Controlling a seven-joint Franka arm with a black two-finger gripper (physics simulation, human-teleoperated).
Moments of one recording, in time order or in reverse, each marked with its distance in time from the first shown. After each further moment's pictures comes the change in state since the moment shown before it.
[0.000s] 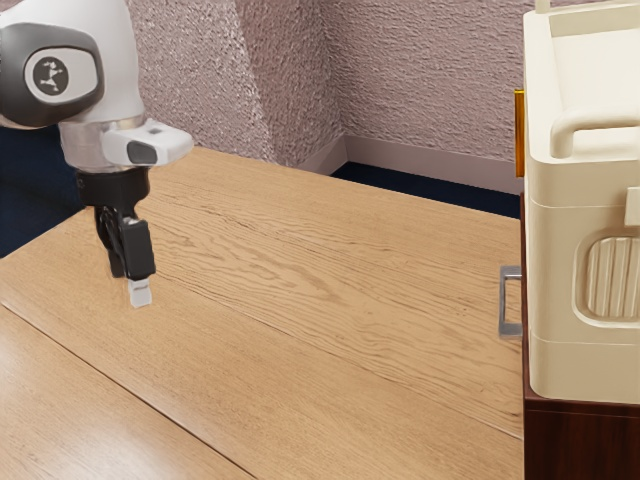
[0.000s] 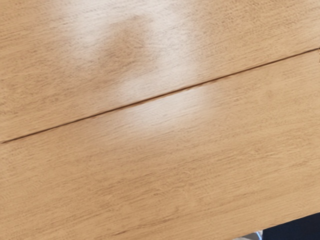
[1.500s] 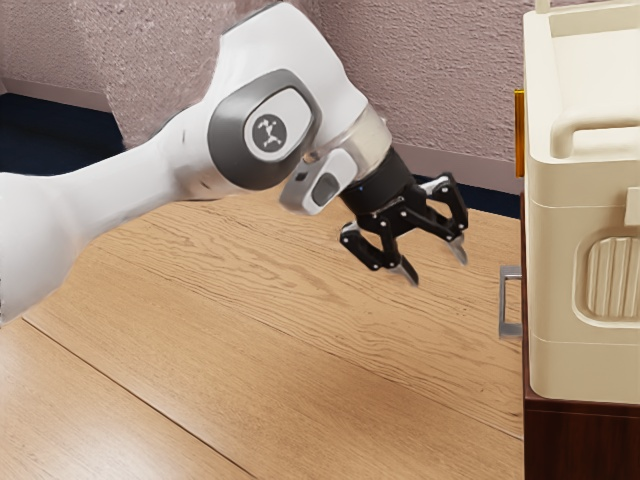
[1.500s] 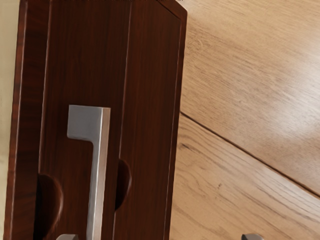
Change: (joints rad) arm -0.070 0.279 -0.252 0.088 -0.444 0.710 2.067
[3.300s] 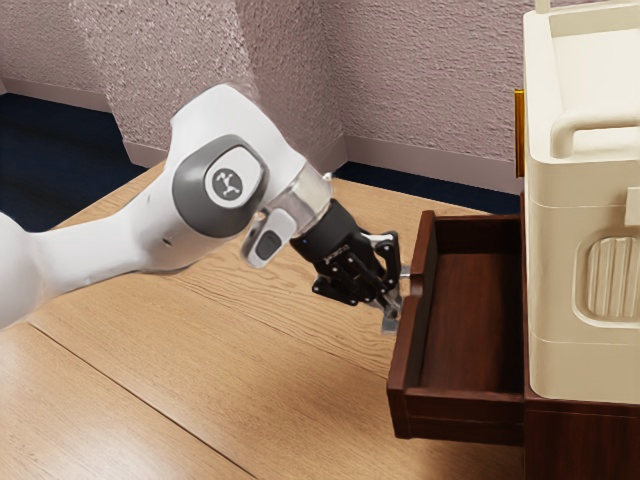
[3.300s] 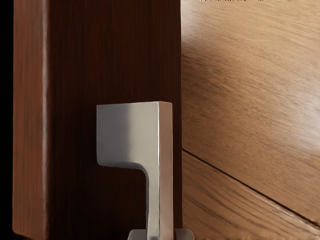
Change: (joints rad) arm 0.084 -0.123 0.043 -0.320 -0.196 0.122 0.338
